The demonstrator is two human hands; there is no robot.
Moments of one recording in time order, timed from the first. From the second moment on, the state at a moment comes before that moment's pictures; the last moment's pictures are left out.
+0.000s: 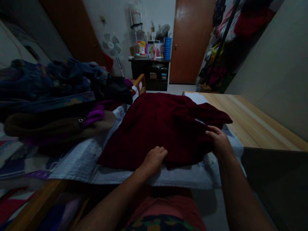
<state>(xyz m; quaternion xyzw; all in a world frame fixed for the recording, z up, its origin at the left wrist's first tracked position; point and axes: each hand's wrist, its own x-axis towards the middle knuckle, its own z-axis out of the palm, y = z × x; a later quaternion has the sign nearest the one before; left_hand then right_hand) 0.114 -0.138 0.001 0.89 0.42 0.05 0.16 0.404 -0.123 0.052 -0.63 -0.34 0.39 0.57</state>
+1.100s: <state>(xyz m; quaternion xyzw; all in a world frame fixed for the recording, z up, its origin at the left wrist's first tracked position) 0.127 -0.152 -0.014 0.79 0.46 0.27 0.29 0.445 -0.109 0.018 -0.72 -0.48 0.31 0.39</state>
